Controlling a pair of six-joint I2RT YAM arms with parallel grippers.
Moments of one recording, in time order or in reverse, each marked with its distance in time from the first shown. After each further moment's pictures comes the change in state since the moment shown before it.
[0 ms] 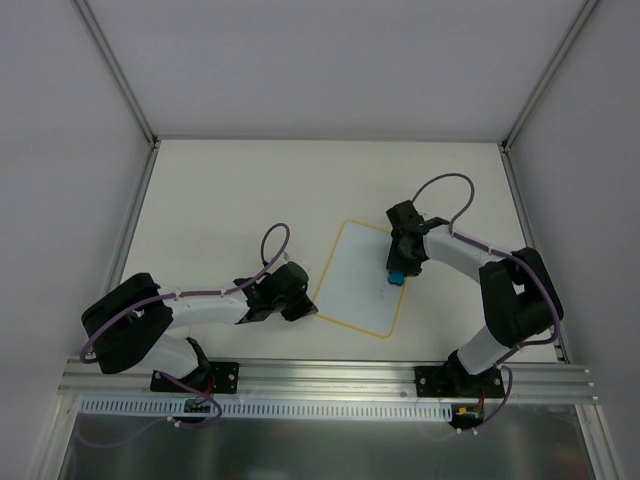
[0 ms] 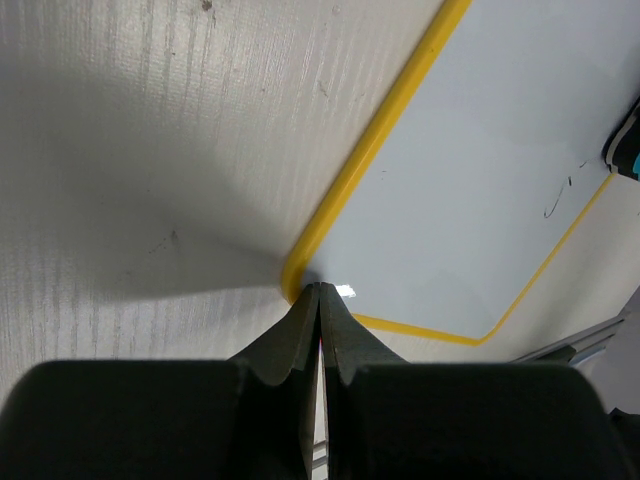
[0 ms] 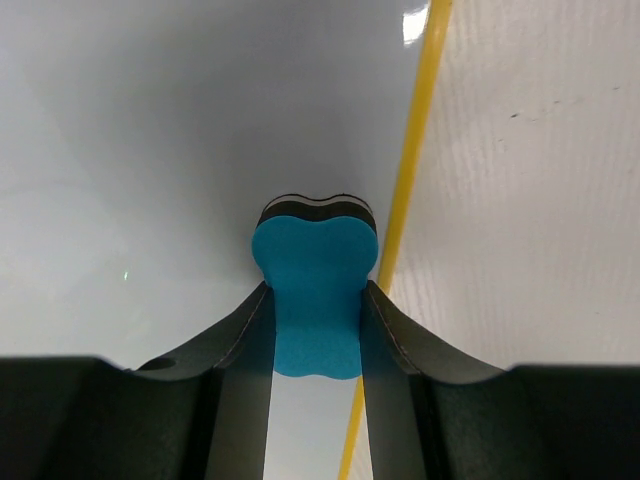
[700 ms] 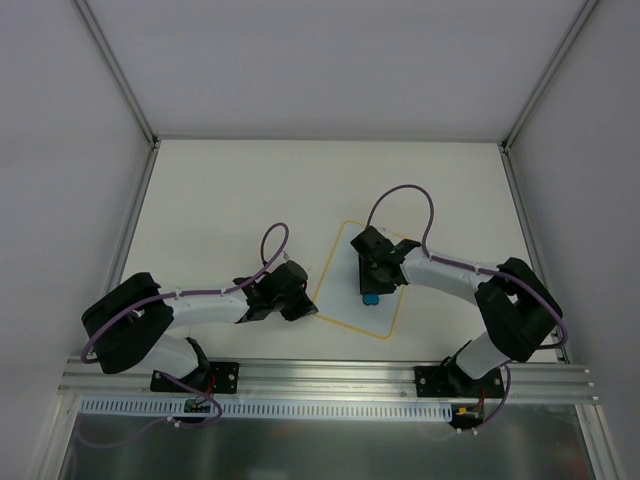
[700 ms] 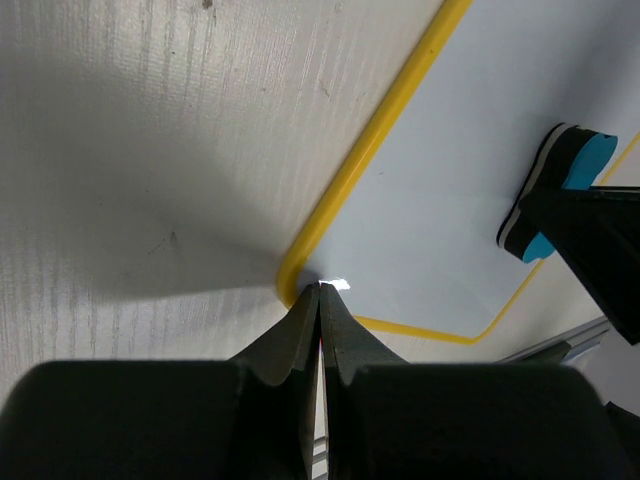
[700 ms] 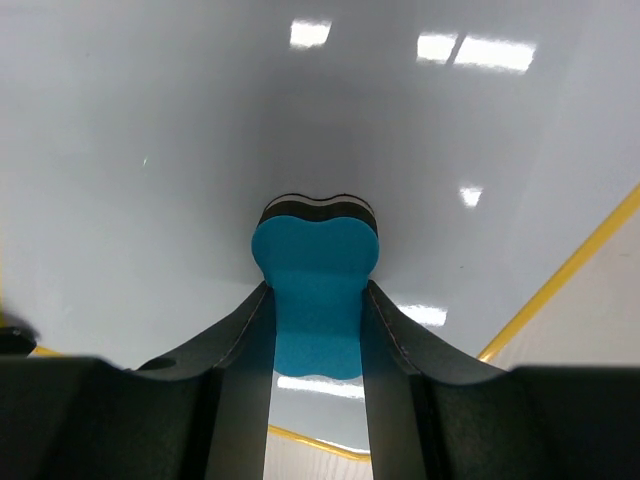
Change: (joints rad) left arm 0.013 0.003 0.000 0.005 0.024 0.000; right arm 0.293 -0.038 -0.059 0.046 0.000 -0.006
